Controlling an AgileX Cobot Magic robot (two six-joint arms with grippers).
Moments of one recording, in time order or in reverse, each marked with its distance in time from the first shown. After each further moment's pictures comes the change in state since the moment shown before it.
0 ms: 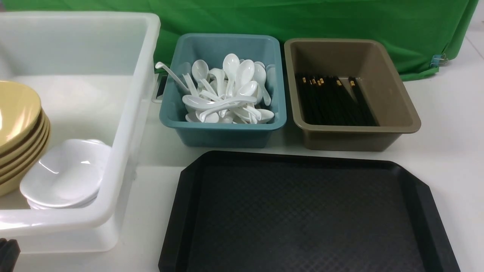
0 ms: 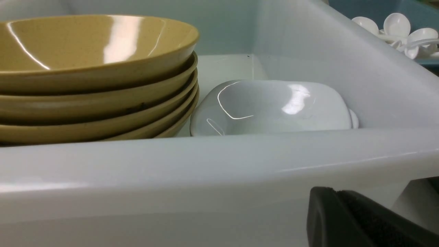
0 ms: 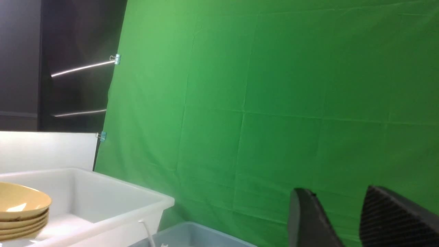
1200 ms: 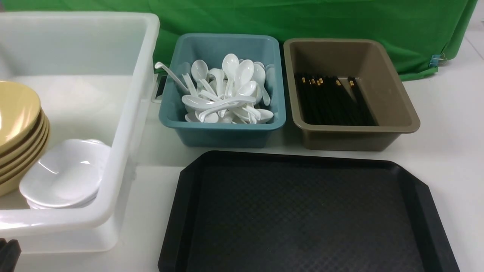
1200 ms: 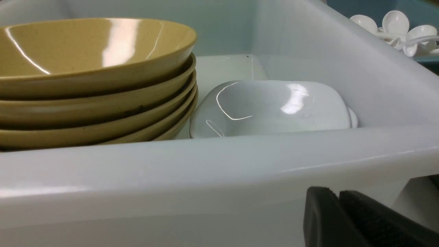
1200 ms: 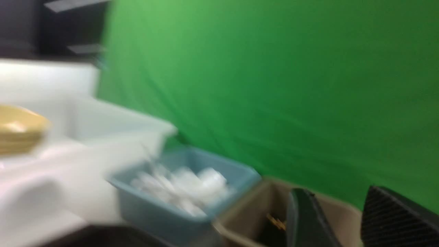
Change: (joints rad) right arm -0.174 0.001 0.106 0.401 0.117 -0.418; left arm 0.000 0.000 0.000 0.001 0.000 0.020
